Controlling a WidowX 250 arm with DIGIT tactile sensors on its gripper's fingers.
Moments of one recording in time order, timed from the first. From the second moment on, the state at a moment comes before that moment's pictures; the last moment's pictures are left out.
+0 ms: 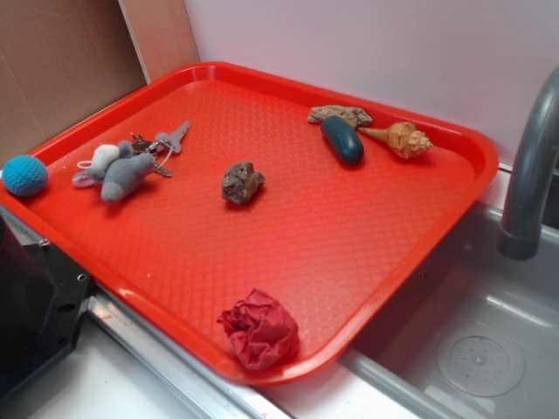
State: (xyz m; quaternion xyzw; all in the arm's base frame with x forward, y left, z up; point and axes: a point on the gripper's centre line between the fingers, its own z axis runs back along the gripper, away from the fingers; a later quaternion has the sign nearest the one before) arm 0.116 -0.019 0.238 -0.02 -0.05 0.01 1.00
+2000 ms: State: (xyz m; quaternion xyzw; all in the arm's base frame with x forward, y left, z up) arm 0.213 -0.045 0.106 -0.01 -0.08 -0.25 0.97
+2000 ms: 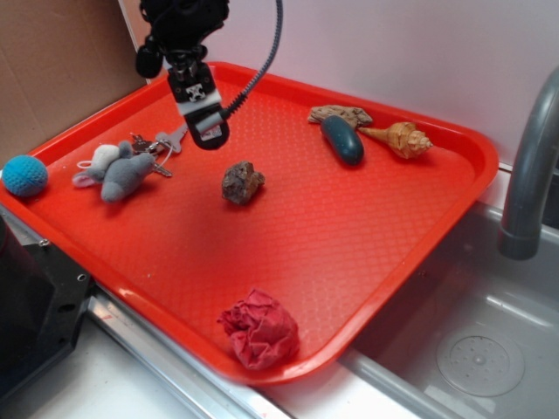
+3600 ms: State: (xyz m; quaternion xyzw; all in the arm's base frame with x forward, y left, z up) arm 0.212 -0.071 0.026 0.01 -0.04 -0.34 0.94
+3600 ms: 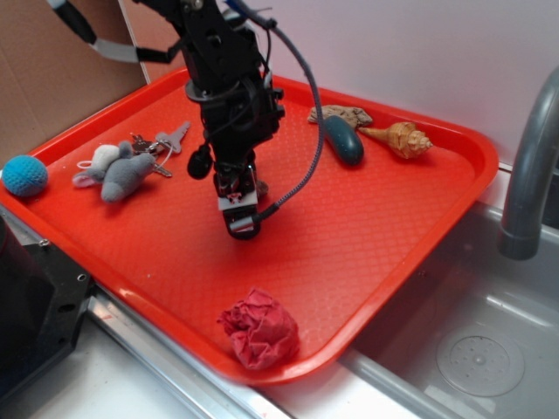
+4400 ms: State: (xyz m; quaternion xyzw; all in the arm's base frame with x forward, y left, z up) arm 0.211 -0.026 0.149 -0.06 -0.01 -0.13 0.99
